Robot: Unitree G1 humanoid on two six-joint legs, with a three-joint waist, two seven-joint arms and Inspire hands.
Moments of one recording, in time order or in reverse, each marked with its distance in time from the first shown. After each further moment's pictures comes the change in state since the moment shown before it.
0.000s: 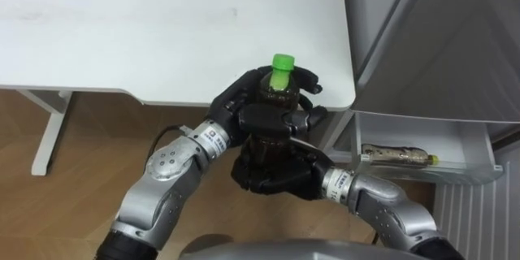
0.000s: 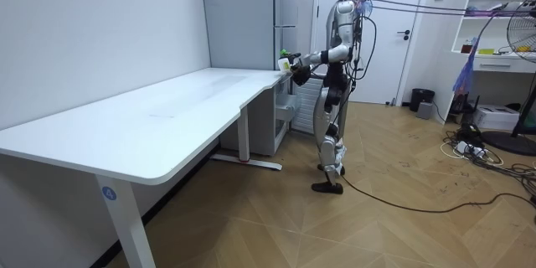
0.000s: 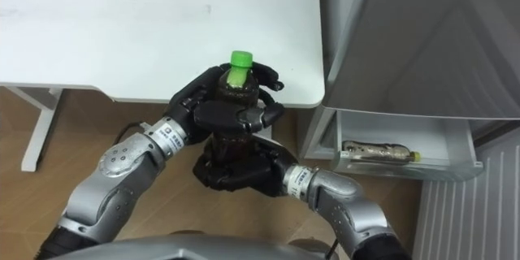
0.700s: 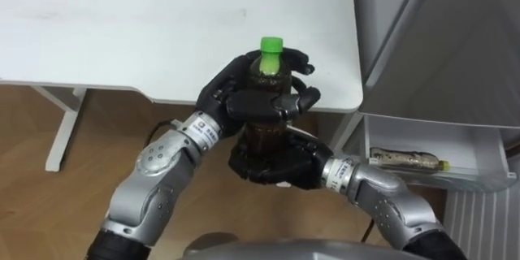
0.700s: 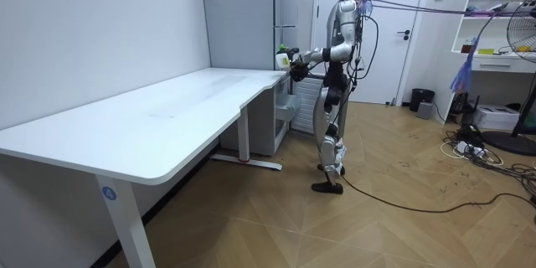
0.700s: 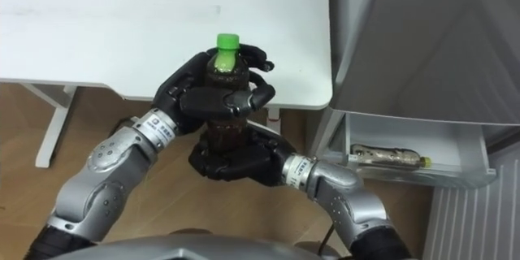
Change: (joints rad) left arm 0.000 0.024 0.047 -0.068 -0.097 0.004 0.015; right arm -0.022 0.013 -0.055 -0.022 -0.001 0.002 0.078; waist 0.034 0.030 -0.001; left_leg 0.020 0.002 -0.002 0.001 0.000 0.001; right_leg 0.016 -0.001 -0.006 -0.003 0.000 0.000
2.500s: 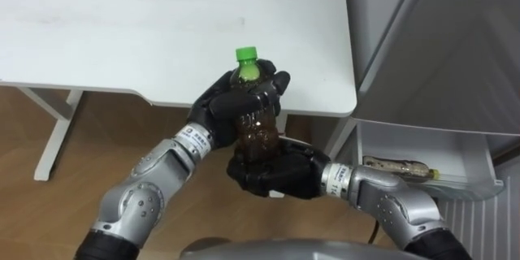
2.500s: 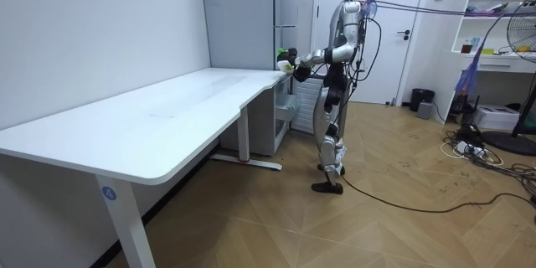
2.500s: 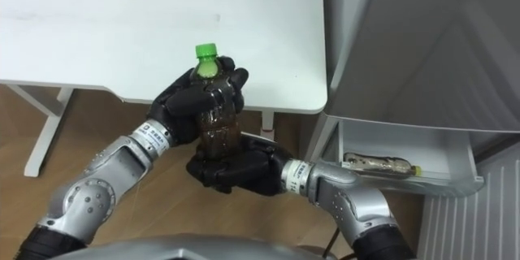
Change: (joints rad) left arm 0.001 0.049 0.008 0.101 -0.457 0.117 0.070; right arm 0.003 -0.009 -0.012 -0.070 -0.009 0.227 0.001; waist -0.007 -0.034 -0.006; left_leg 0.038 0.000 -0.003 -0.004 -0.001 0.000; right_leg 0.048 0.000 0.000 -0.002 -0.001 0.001
